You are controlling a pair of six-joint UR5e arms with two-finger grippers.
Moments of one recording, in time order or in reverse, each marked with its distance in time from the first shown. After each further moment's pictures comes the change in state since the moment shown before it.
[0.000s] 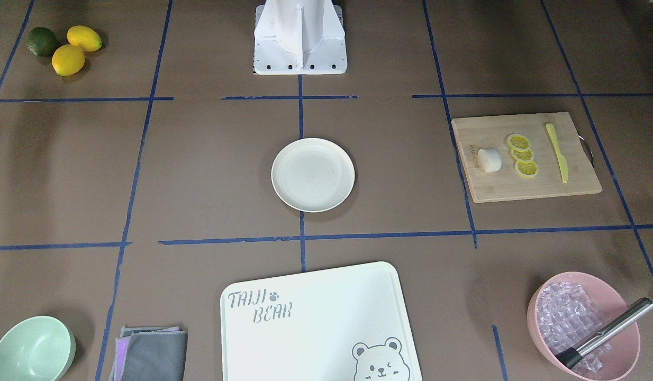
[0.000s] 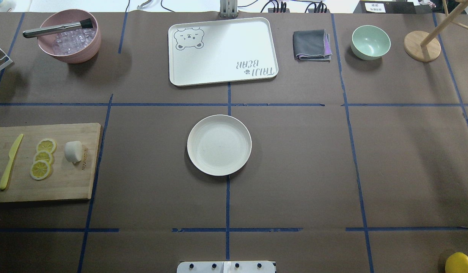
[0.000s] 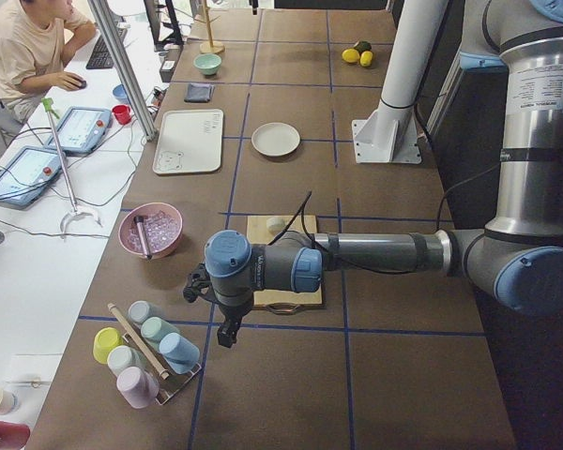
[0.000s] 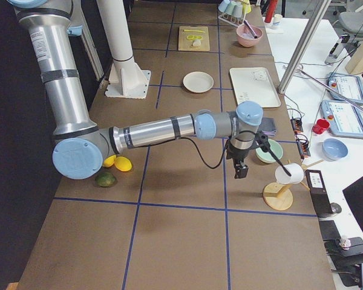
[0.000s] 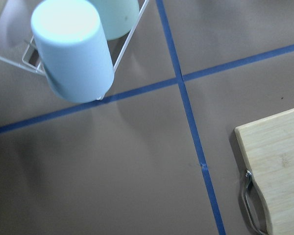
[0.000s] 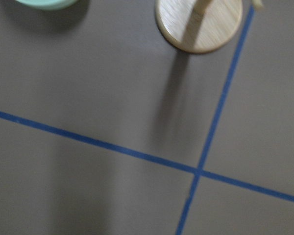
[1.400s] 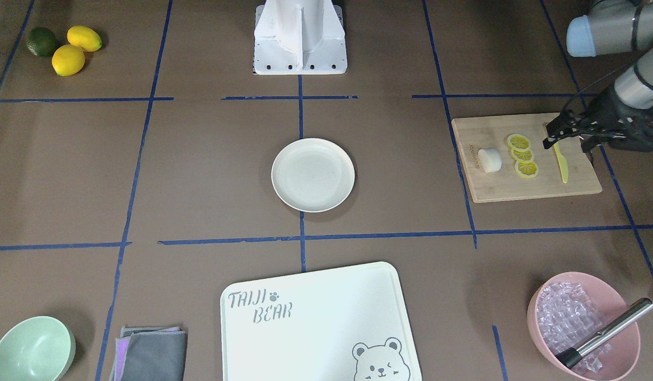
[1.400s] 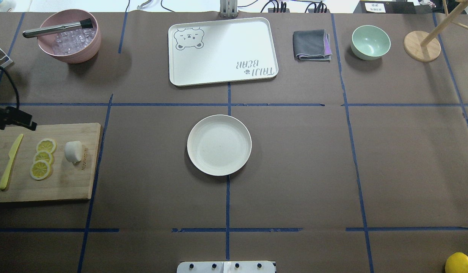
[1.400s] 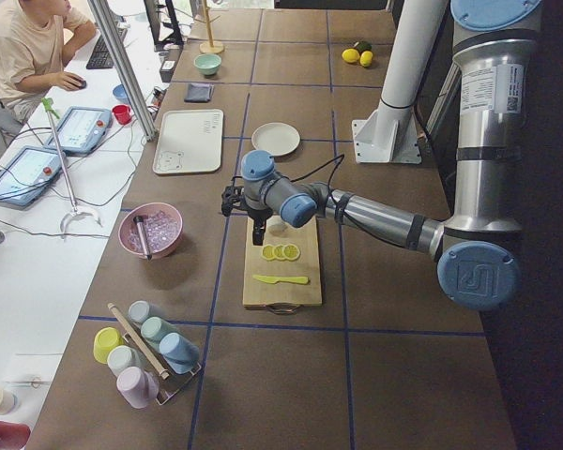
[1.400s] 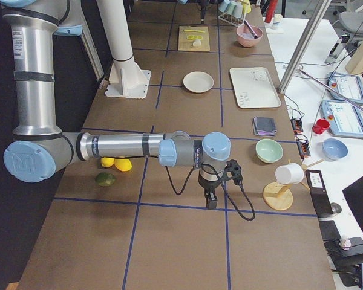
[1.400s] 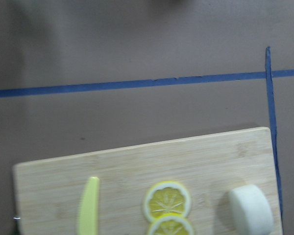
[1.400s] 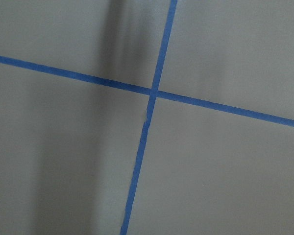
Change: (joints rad) left arm 0.574 0.013 -0.256 -0.317 0.087 -1.033; right arm 0.076 -0.193 0.074 0.035 0.003 -0.033
